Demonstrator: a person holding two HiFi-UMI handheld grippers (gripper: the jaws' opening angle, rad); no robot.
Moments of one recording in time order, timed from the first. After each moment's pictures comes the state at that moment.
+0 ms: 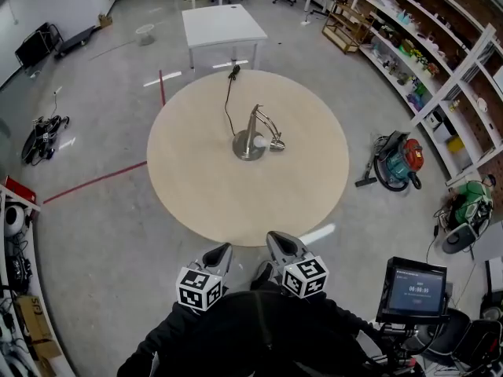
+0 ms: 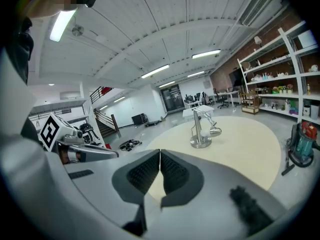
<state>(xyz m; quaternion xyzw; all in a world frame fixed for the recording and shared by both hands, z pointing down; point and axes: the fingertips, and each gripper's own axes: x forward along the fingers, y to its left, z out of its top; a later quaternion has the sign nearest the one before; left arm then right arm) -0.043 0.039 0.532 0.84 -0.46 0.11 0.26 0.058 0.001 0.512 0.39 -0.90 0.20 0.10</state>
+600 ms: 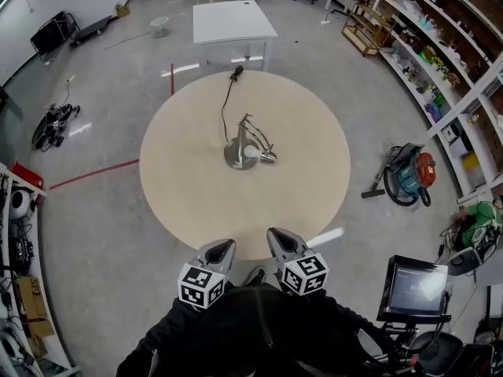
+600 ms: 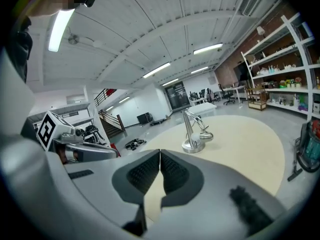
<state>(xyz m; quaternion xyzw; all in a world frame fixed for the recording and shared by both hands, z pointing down) 0.034 -0.037 0.524 0.83 -0.48 0.12 0.25 0.122 -0.084 0.516 0.34 -0.91 0.22 0.10</state>
